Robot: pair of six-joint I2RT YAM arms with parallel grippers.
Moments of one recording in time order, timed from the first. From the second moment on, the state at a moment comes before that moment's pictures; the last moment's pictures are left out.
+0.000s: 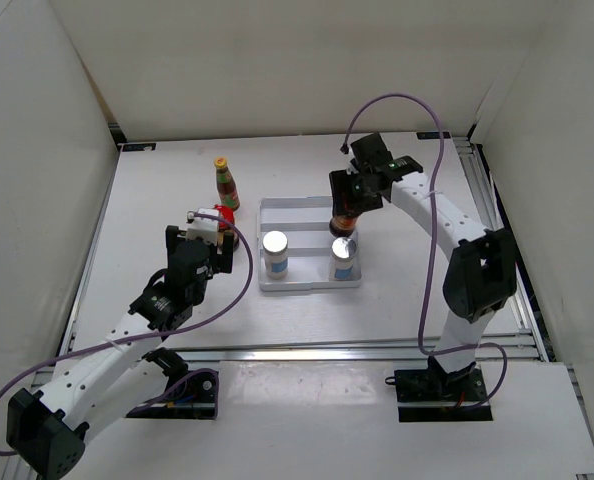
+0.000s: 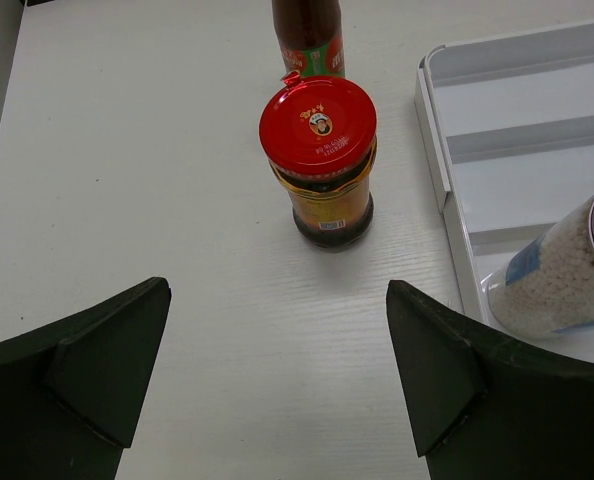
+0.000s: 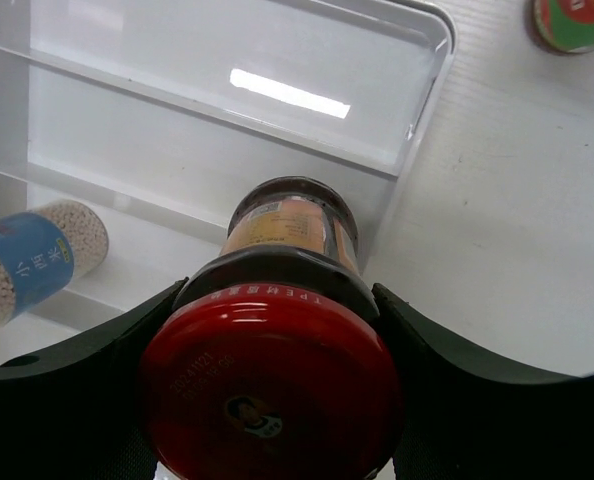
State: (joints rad) left arm -0.60 0.78 0.57 -0.16 -0.58 -0.03; right arm 0.47 1.79 1.61 -0.78 -0.09 0.17
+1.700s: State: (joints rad) left arm -0.60 0.78 0.57 -0.17 -0.57 -0.04; right arm 0.50 1.74 1.77 -0.87 0.10 0.18
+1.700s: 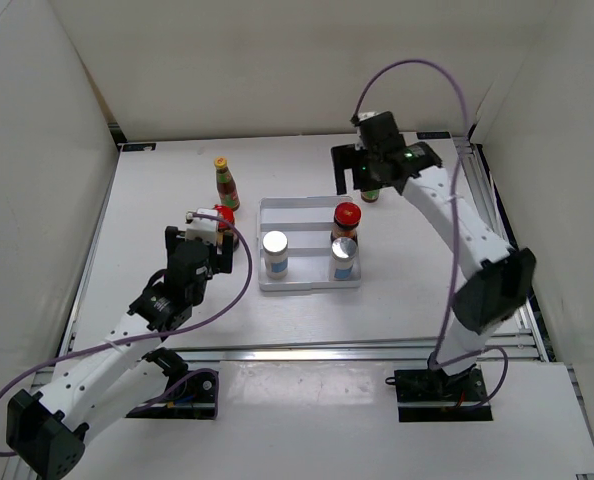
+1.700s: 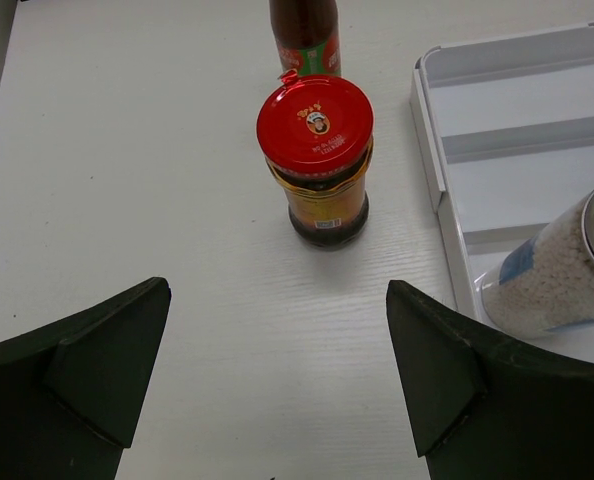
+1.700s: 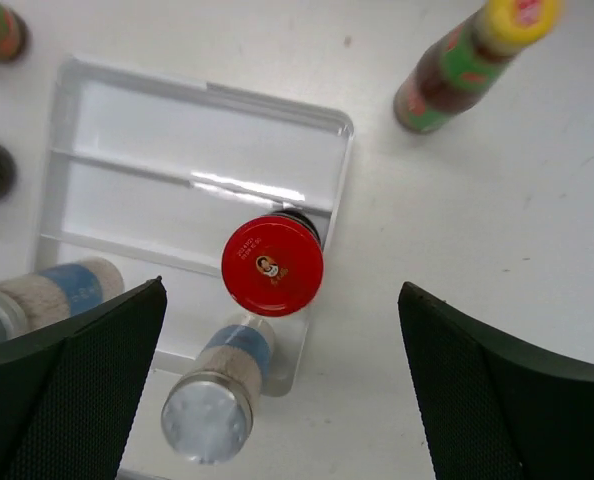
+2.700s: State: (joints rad) left arm -0.31 1.43 1.05 -0.24 -0.13 -0.21; right arm 0.41 1.34 1.59 -0.95 0.03 0.20
